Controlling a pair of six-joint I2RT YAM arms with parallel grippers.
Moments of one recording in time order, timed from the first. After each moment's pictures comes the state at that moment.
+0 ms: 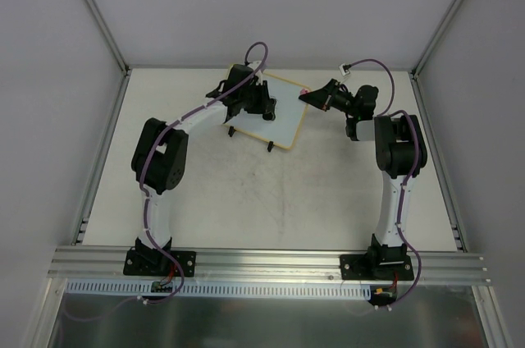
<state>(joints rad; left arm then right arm) -0.48 2.06 1.59 -0.14 0.23 -0.39 0.11 2.22 1.24 1.15 -1.00 1.00</state>
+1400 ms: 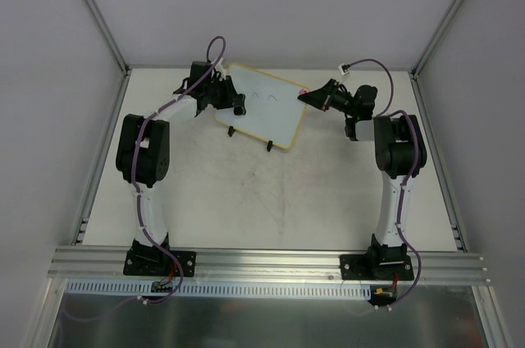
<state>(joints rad) -0.23 2.06 1.51 -0.10 0.40 -0.39 0.11 2.22 1.24 1.15 -1.00 1.00</state>
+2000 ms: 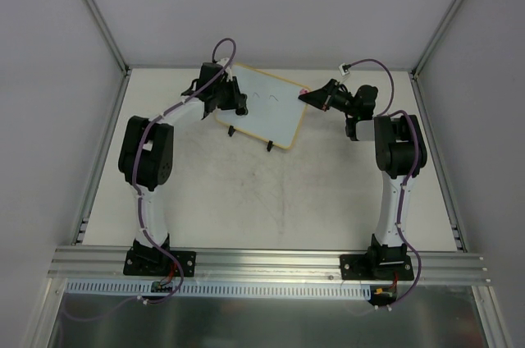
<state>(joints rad) -0.30 2.04 1.50 -0.10 0.24 -0.38 0.11 2.22 1.24 1.15 -1.00 1.00</state>
